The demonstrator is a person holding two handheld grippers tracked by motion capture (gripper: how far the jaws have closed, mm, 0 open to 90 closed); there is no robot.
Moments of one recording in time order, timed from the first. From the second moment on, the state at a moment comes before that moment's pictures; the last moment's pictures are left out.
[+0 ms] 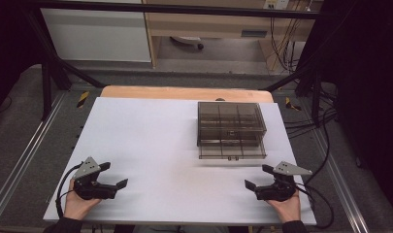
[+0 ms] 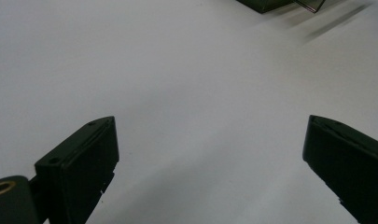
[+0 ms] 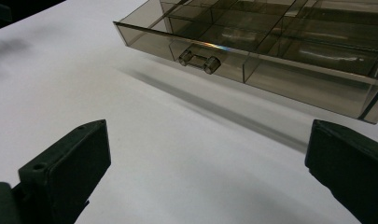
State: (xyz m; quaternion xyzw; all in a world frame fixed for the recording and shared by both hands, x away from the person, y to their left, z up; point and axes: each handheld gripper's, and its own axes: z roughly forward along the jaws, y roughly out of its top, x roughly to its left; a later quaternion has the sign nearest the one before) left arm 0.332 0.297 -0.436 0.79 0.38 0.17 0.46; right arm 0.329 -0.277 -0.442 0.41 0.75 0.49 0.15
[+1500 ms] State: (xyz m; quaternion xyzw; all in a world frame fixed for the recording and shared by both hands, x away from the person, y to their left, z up) left arm 0.331 0.298 -0.438 0.79 0.39 0.17 0.45; right arm 0.324 -0.301 -0.437 0.41 0.82 0.38 0.12
